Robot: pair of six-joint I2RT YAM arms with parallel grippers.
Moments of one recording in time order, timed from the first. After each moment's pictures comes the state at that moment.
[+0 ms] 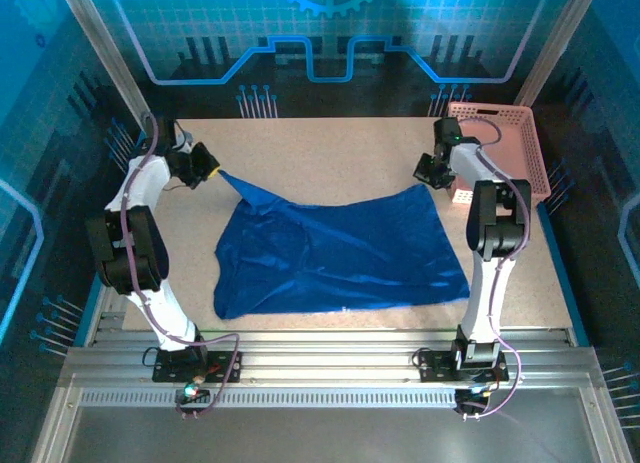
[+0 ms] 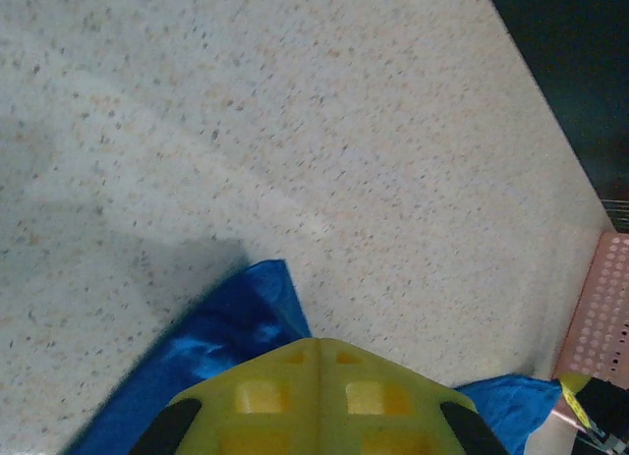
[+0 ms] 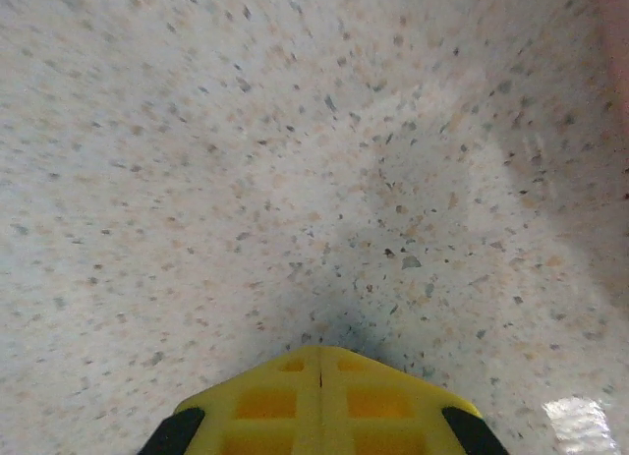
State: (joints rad) left arm 0.22 1.84 1.49 -0.62 0.49 -0.61; right arm 0.01 2.15 1.72 -0.74 -0.07 0.48
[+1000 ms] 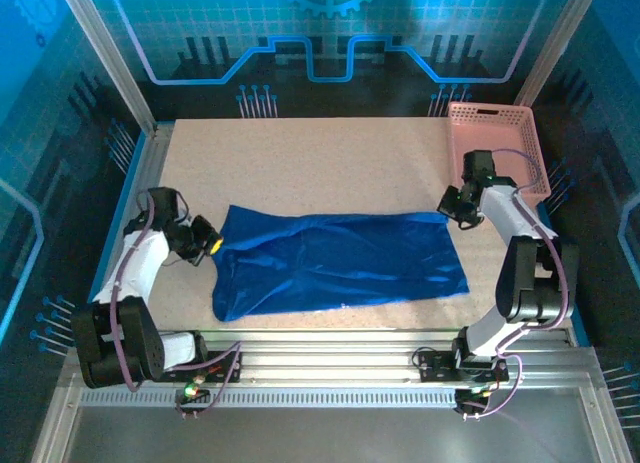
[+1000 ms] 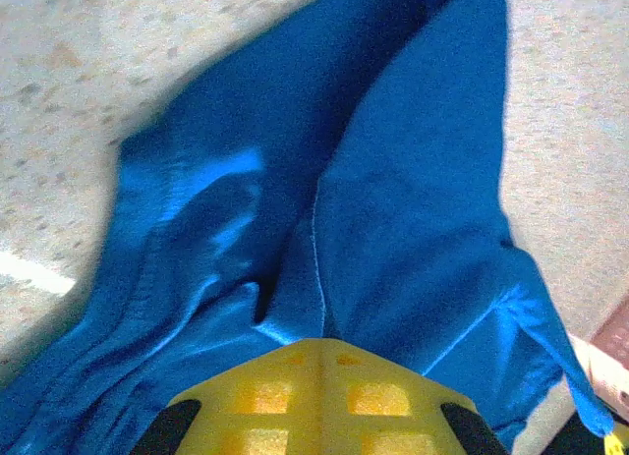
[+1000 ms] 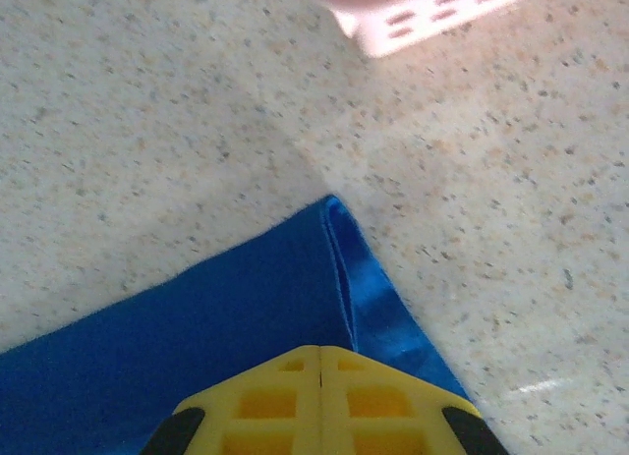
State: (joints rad) left arm 0.22 1.25 0.80 -0.74 0.43 -0.81; right arm -0.08 1.60 1.11 -0.70 -0.04 0.43
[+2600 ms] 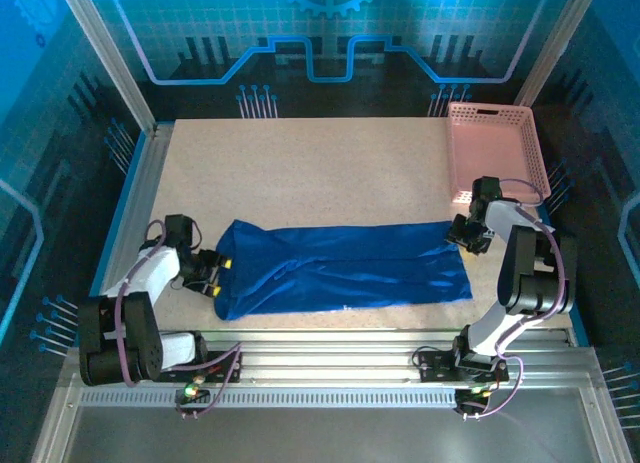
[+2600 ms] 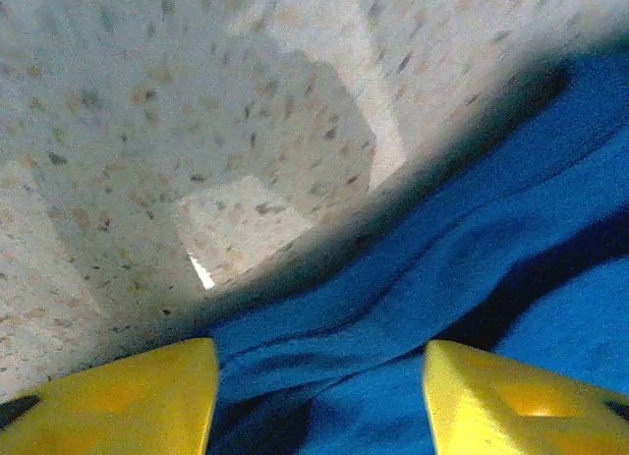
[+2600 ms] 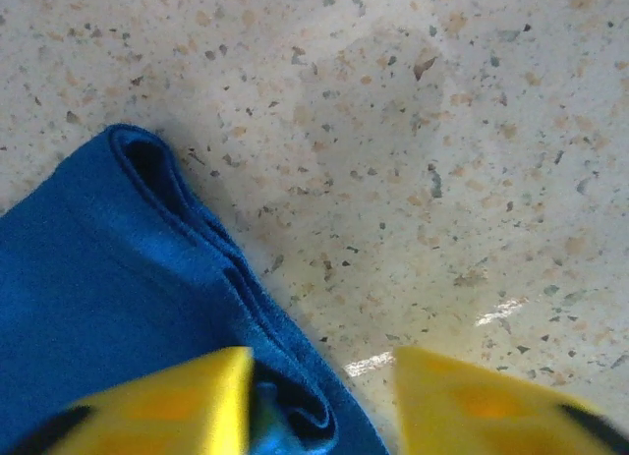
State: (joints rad) left arm 0.18 1.27 0.61 -0.71 0.31 -1.06; right arm -0.19 1.65 0.95 -0.65 -0.04 0.37
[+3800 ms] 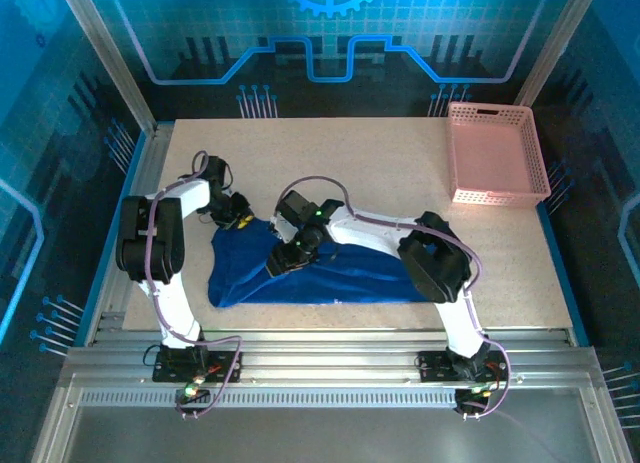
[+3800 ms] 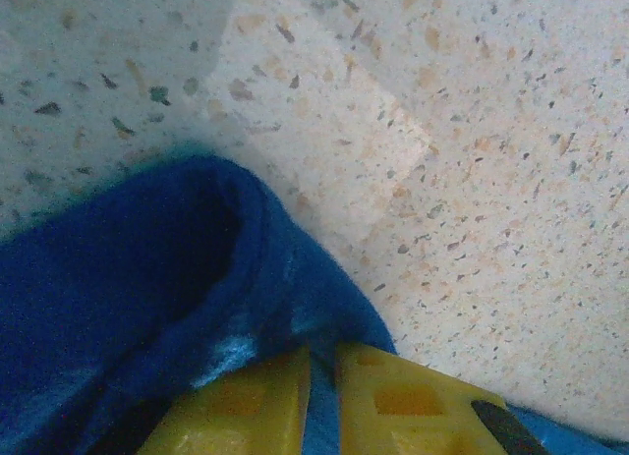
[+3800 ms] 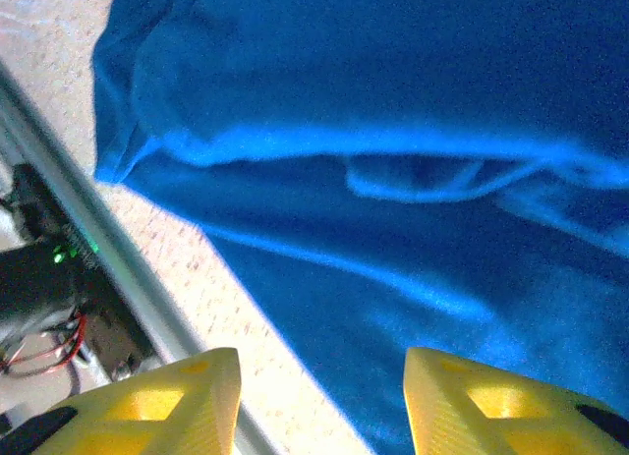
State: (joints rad) left arm 0.03 1.93 1.21 -0.58 0.35 -0.73; right arm 0.90 2.08 1.56 -0.66 -0.49 0.44
